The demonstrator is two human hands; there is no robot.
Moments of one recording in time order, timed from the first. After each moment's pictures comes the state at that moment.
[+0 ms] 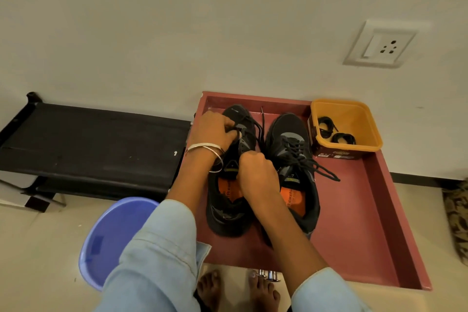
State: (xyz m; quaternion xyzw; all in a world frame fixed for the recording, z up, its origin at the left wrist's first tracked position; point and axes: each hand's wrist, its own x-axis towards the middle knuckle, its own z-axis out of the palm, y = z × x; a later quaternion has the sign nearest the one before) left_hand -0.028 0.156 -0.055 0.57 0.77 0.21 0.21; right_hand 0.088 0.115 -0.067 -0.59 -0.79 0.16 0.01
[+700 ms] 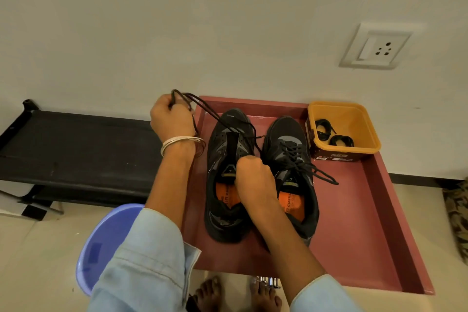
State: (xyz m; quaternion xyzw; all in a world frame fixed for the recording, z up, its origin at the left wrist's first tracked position) left_hand -0.057 0.162 -0.044 0.21 0.69 0.66 0.21; right_hand 0.086 0.116 -0.069 -0.60 -0.78 0.18 0.01
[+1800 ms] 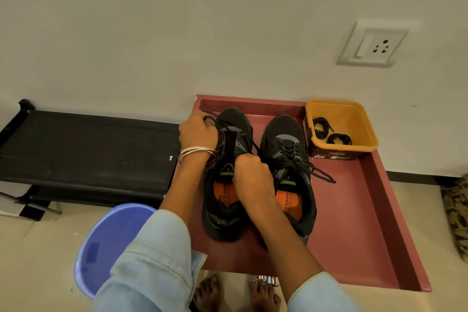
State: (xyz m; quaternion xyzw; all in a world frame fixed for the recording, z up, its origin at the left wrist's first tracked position) left_hand -0.033 0.164 -0.073 0.41 0.79 0.40 0.20; right_hand 0.088 0.118 -0.071 -0.60 -0.78 0.19 0.03
